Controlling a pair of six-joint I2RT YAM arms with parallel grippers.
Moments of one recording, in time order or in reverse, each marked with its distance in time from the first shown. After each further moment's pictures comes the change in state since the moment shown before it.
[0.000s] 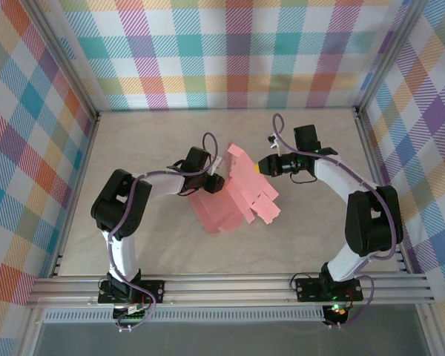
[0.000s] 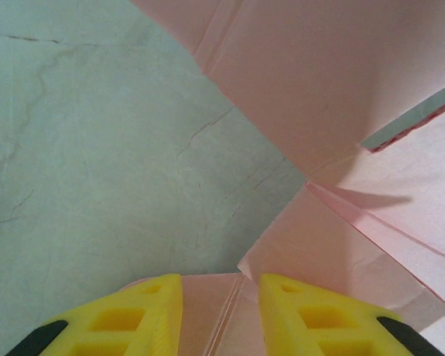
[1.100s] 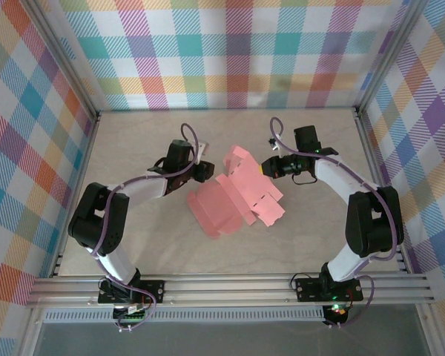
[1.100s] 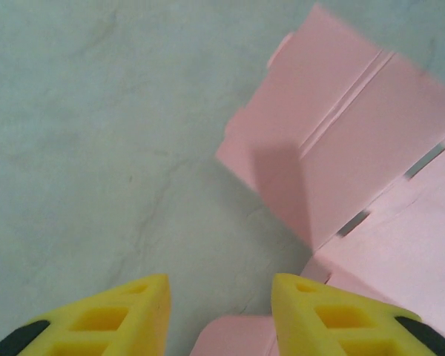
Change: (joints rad) left arm 0.085 -0.206 -0.090 0.127 -0.020 -0.051; right arm 0.001 -0.007 0.000 -0.055 0.150 -0.050
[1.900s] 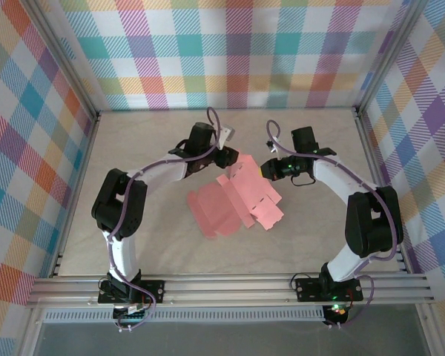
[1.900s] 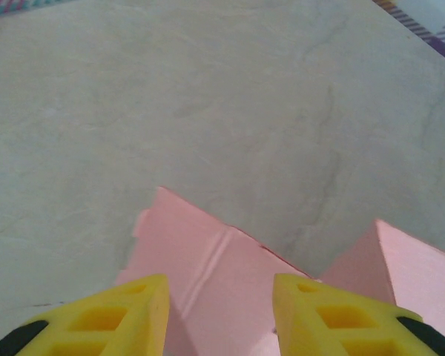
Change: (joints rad) left arm -0.100 0.205 0.332 -0.086 0.098 0.045; right arm 0.026 0.000 0.000 -0.029 0.045 -0.018
